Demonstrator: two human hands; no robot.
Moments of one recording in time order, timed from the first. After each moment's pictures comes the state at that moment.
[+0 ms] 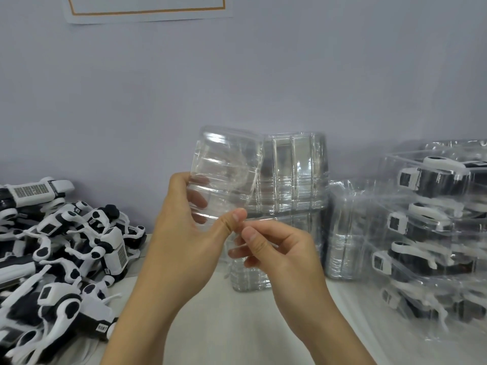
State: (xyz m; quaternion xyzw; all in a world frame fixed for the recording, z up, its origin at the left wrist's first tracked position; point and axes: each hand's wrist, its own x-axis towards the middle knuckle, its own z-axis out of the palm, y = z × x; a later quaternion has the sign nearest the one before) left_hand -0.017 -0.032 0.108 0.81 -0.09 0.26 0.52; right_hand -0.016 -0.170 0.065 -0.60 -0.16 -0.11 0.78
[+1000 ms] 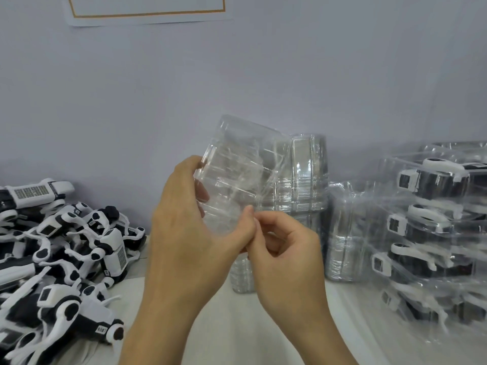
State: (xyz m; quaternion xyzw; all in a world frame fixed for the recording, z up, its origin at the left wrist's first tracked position) left_hand -0.019 -0.042 0.106 0.80 -0.13 0.42 0.41; right_hand -0.021 -0.158 0.072 -0.64 -0.15 -0.26 0.71
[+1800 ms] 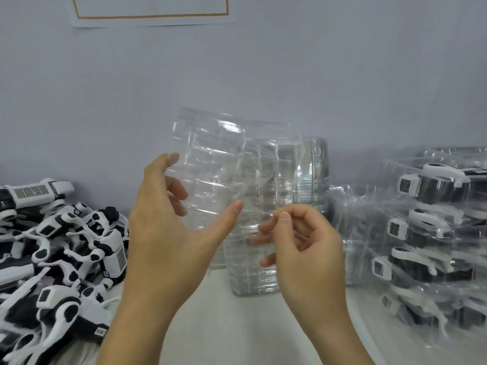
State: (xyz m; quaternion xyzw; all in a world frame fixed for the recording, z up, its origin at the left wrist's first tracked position) left_hand -0.018 -0.024 0.108 0.77 -0.10 0.41 0.48; right_hand -0.022 -0.173 0.078 -0.62 -0.09 -0.29 0.72
